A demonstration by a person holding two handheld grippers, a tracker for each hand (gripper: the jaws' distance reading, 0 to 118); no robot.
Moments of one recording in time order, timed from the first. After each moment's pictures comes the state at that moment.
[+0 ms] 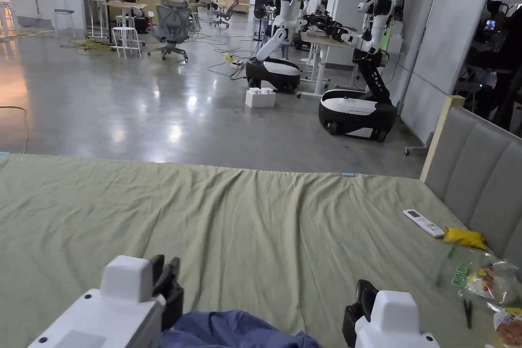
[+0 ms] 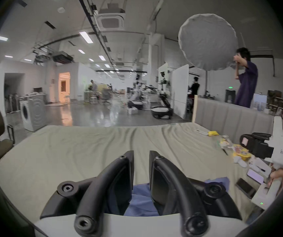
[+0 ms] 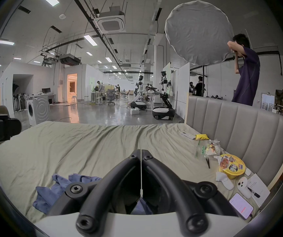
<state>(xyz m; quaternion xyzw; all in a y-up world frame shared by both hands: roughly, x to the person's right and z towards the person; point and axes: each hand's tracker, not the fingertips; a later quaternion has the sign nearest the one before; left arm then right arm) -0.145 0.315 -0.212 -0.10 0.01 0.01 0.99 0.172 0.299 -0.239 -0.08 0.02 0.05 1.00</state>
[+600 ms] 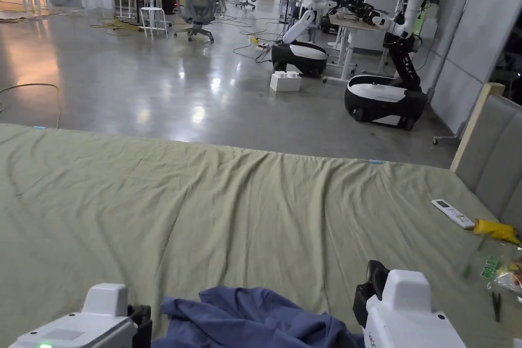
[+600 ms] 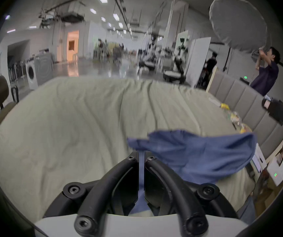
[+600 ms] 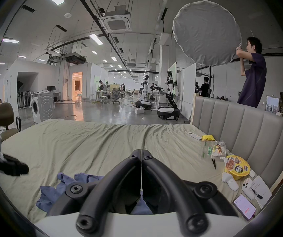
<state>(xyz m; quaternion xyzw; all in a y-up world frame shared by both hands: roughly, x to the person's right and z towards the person) -0.215 0.212 -0.215 -0.33 0.02 0.09 0.94 0.154 0.294 -0.242 -0.08 0.04 0.06 0.99</state>
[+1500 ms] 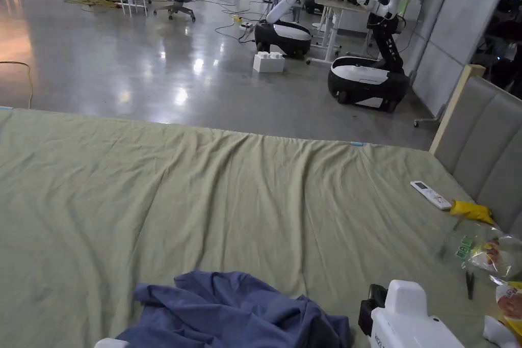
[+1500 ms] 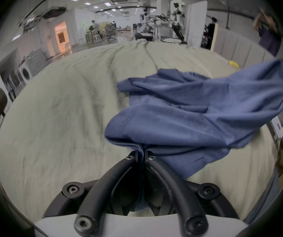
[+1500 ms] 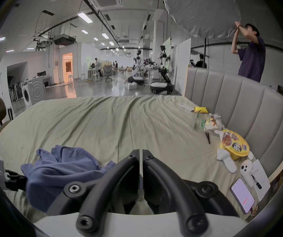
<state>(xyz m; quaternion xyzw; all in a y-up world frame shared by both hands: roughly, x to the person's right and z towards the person) -0.177 0.121 -0.212 -0.41 0.02 0.03 0.91 0.224 0.228 -0.290 -0.23 0.01 0.04 0.97</state>
